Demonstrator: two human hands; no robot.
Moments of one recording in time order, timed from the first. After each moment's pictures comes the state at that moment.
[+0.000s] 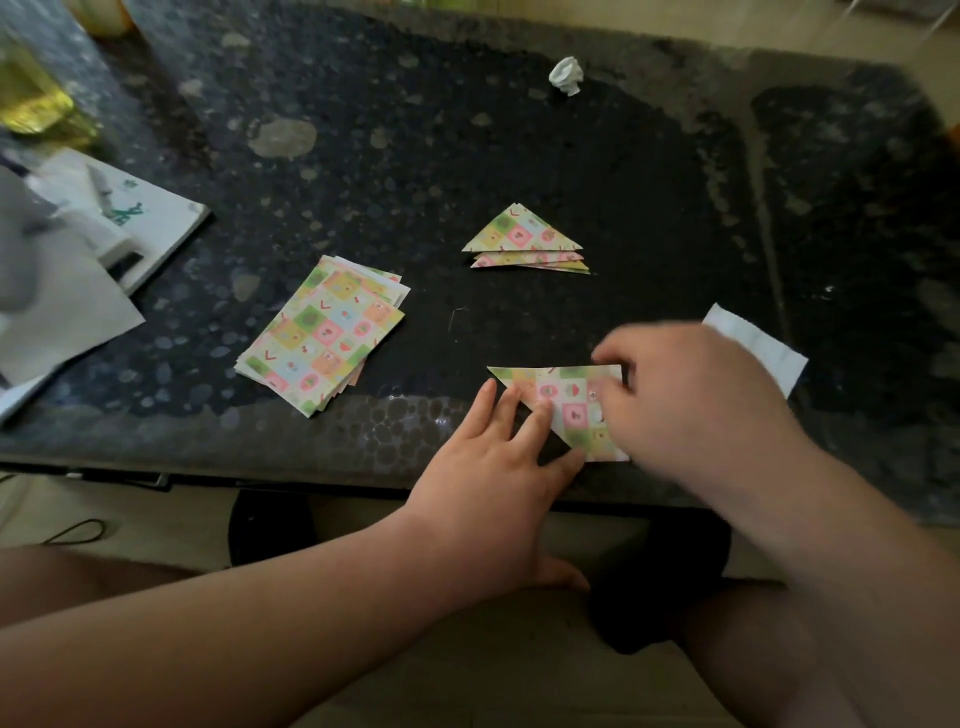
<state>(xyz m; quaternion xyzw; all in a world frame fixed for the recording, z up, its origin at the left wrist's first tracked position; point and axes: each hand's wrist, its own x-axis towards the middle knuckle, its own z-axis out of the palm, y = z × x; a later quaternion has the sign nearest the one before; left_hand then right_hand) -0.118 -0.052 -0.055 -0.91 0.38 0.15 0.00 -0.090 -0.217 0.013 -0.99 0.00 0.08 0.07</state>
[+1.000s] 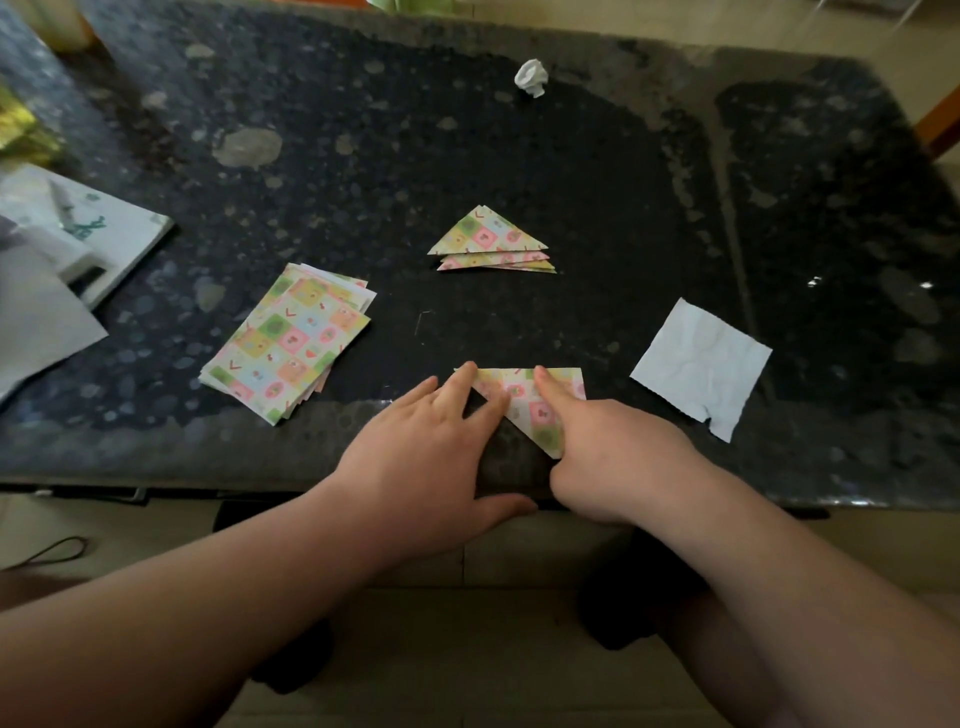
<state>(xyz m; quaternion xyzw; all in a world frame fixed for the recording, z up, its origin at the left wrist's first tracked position) -0.101 -0.039 -0.040 -0.94 0.27 0.18 -0.06 -0.101 -0.216 -0.018 -0.94 0.03 0.34 0.07</state>
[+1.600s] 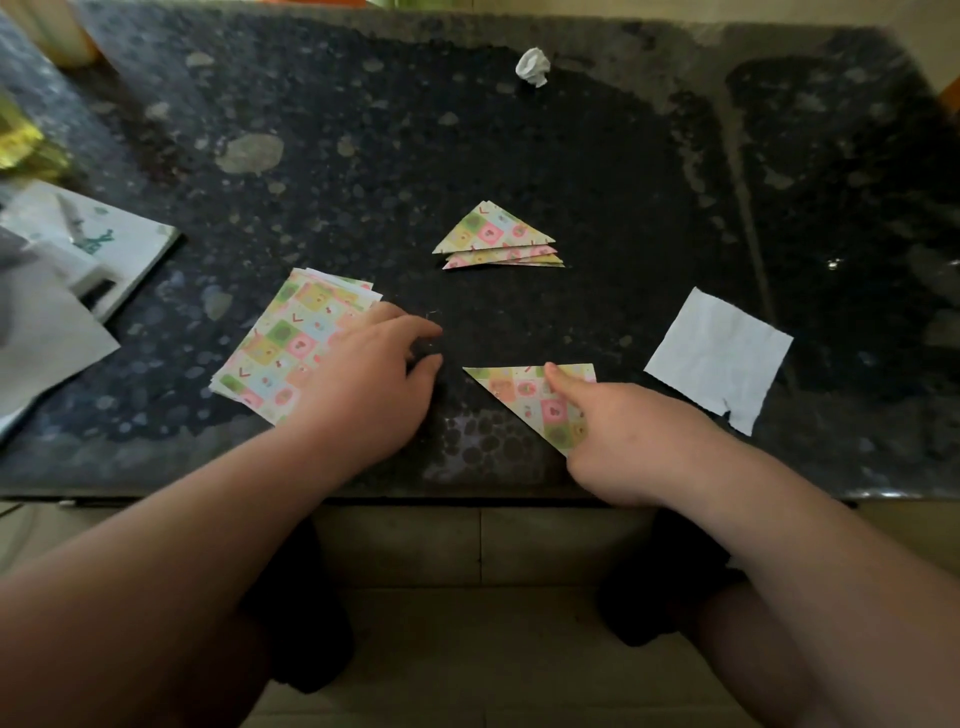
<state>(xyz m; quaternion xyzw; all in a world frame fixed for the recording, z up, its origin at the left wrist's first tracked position) -0.048 -0.006 -0.040 -0.96 0.07 0.11 -0.25 -0.094 -0.224 -0.017 -0.94 0.02 0.34 0.09</state>
